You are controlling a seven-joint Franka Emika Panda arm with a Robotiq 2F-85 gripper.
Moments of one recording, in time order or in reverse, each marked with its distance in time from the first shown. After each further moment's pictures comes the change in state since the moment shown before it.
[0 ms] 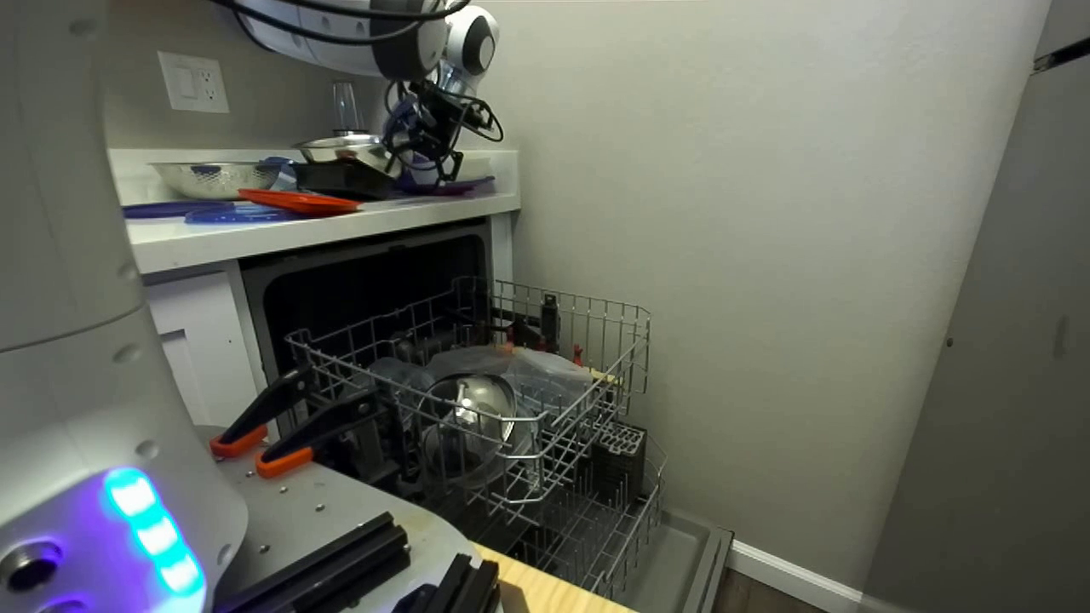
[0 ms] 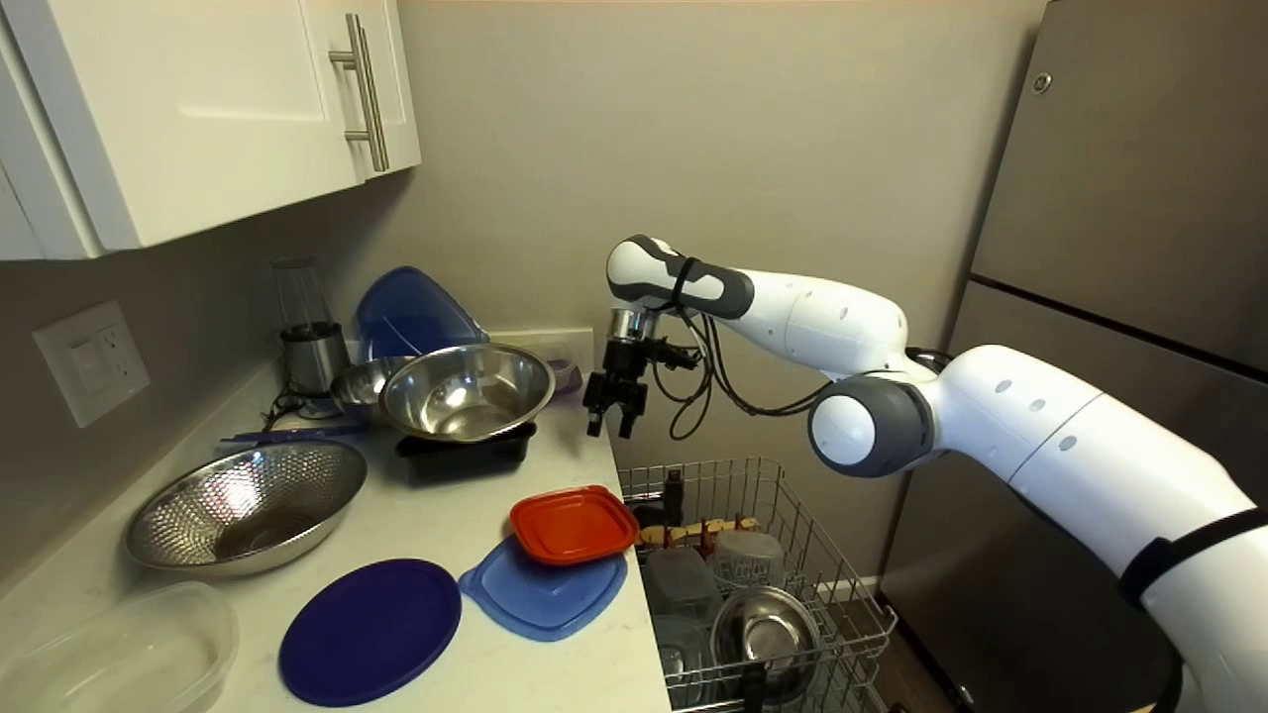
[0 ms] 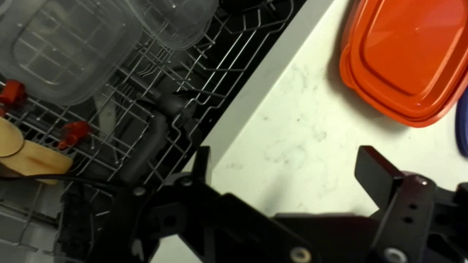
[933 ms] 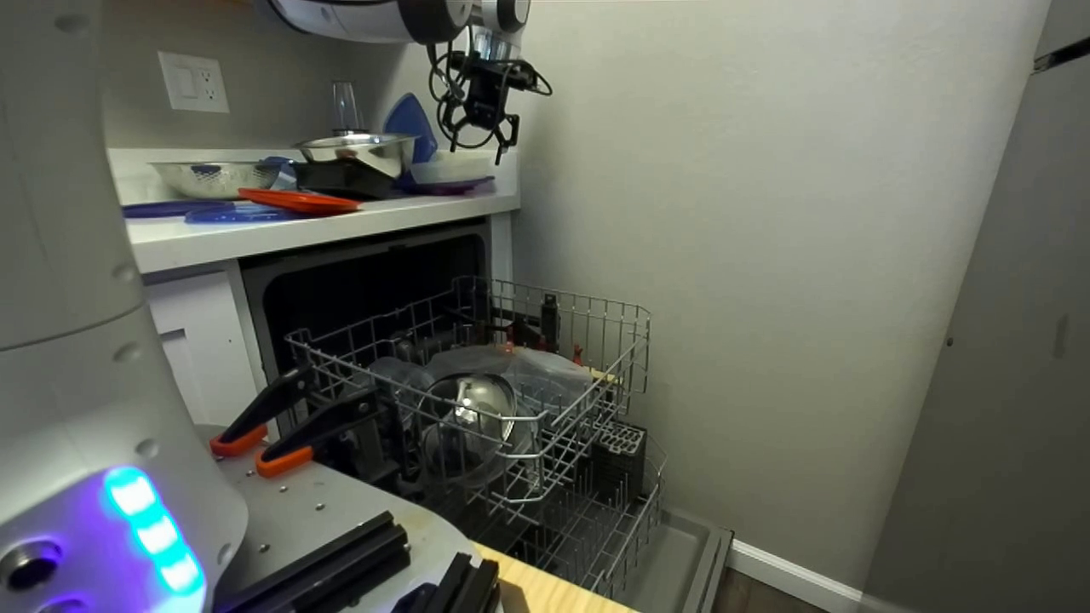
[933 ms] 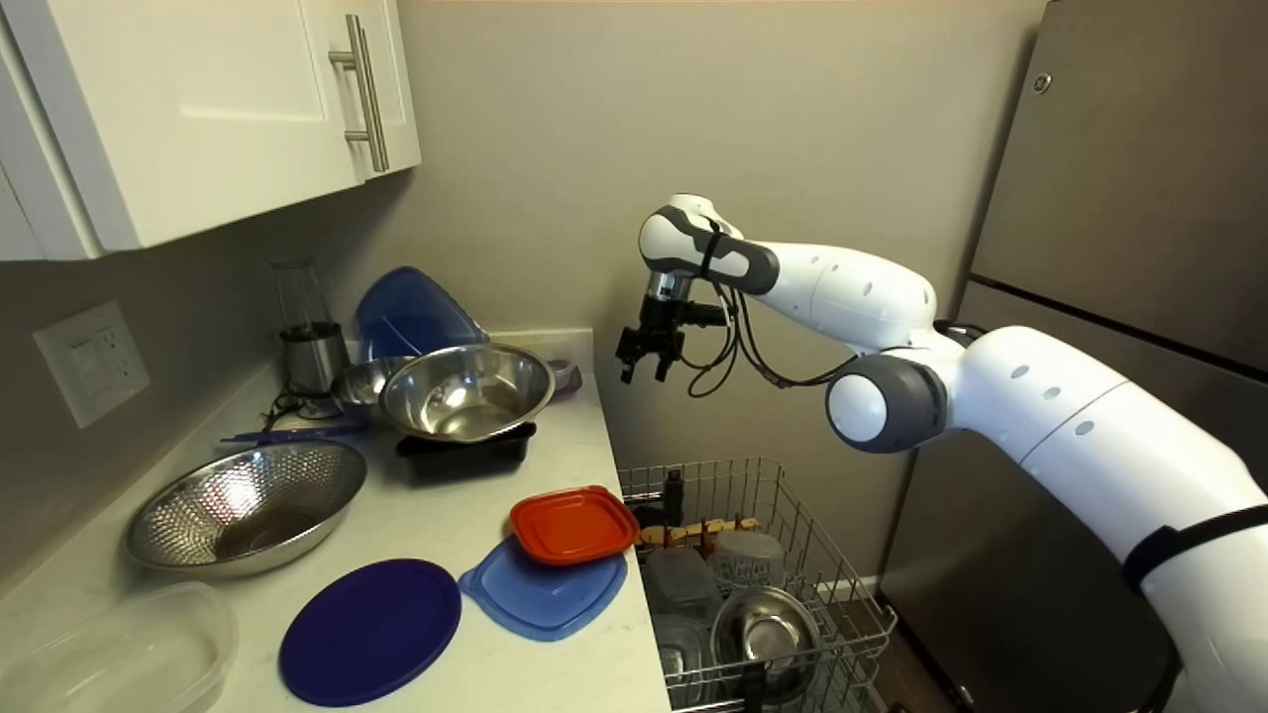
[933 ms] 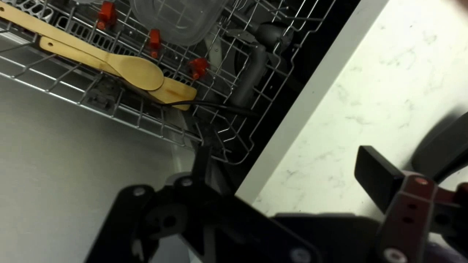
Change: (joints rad) arm -0.070 -0.076 -0.108 0.002 -0.065 0.170 0.075
